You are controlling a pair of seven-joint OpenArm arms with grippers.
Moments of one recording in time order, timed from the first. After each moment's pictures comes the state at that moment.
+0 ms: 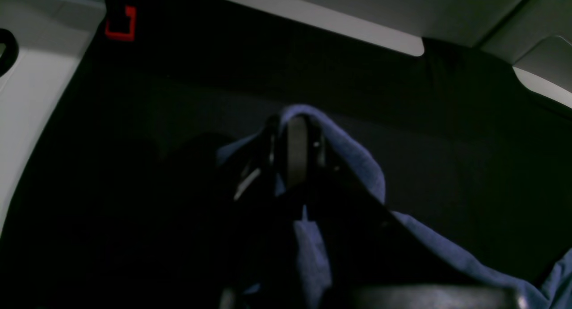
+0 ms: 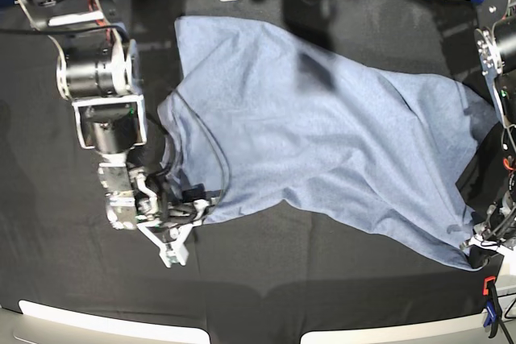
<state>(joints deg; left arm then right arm) -33.3 -23.9 -14.8 44.4 -25.1 -27.3 17.2 39.6 6.2 -6.2 30.7 6.5 25.4 -31.8</state>
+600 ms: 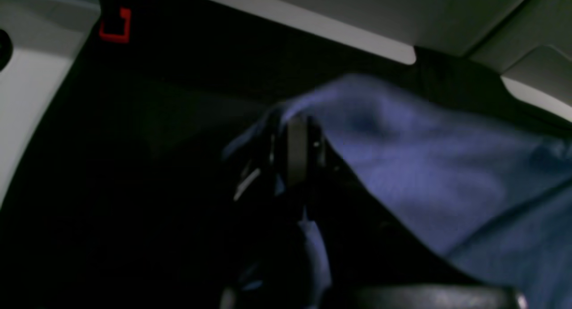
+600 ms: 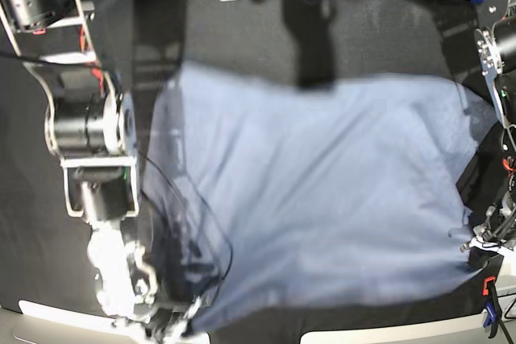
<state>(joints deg) -33.3 -23.8 -14.8 44.4 -26.9 -27.3 17.2 54.1 5.8 -6.0 33.8 -5.8 17.4 -17.9</state>
